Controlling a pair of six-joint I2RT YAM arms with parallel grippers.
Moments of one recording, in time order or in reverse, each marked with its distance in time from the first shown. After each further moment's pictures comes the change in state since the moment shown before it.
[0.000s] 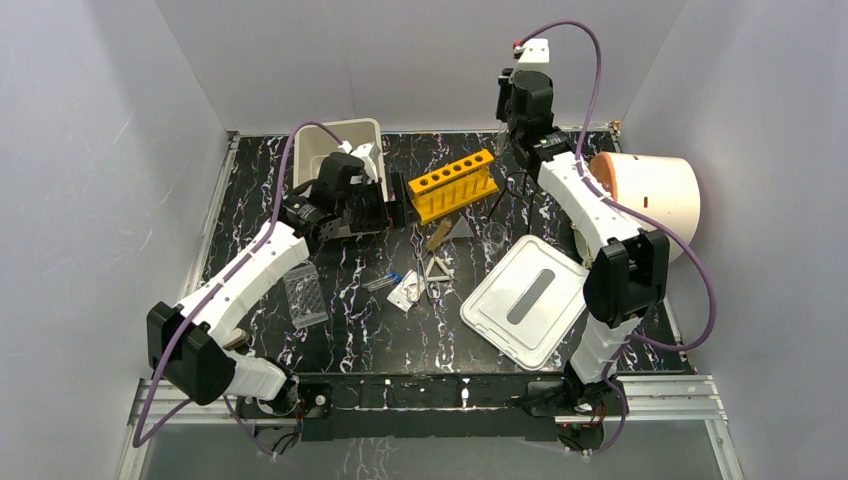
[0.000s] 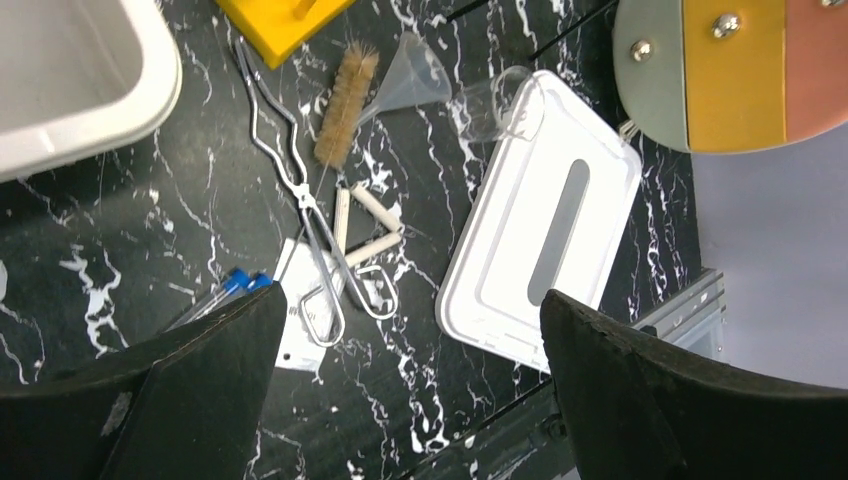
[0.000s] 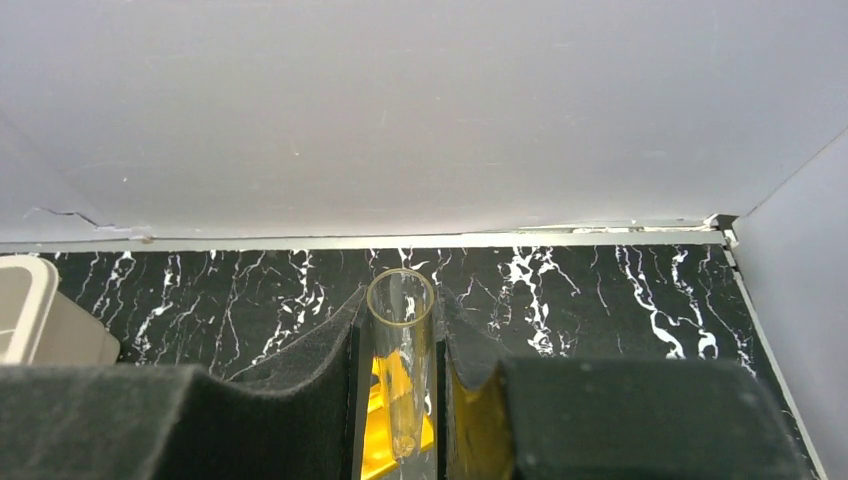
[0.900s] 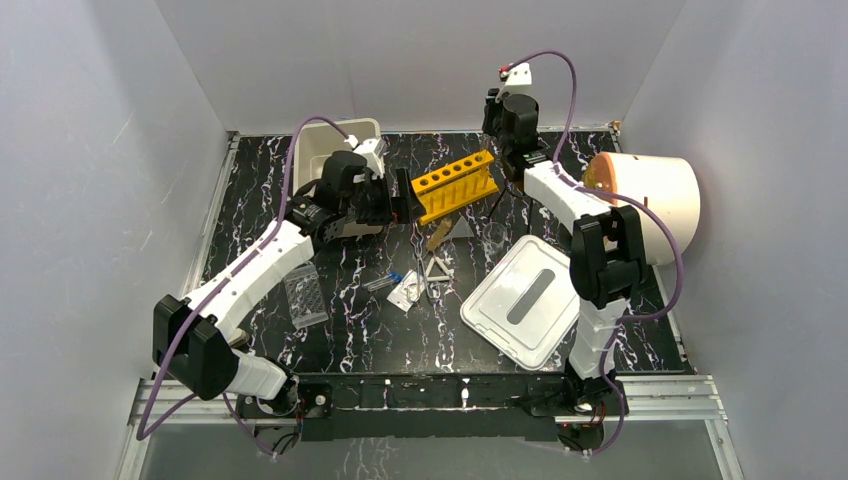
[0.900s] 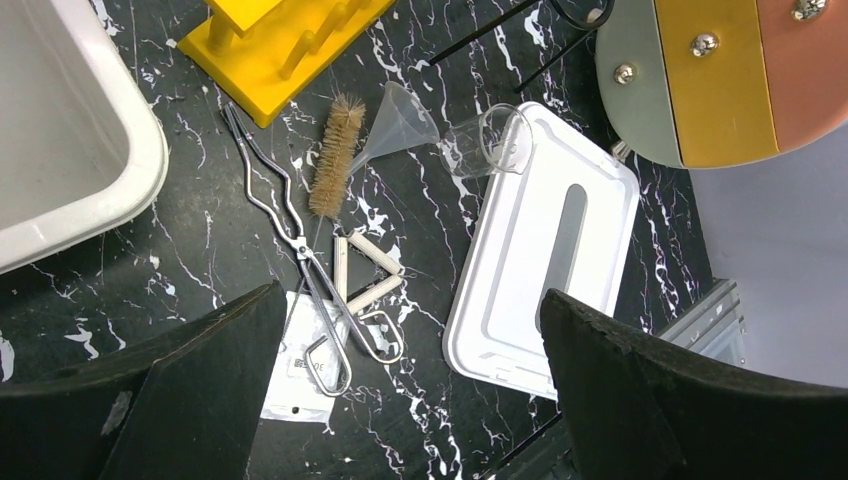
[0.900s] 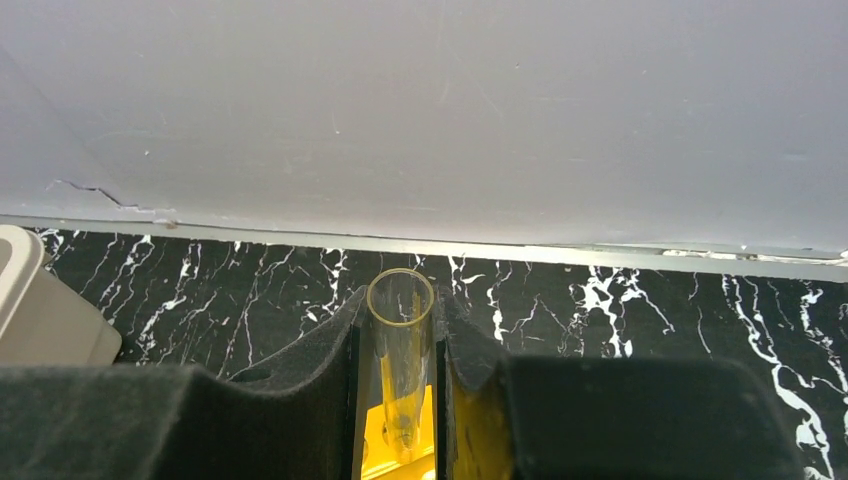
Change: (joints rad) left arm 0.000 0.039 -0.015 0.148 0.004 0.058; right arm -0.034 0.151 -0.157 0.371 -0.151 -0.002
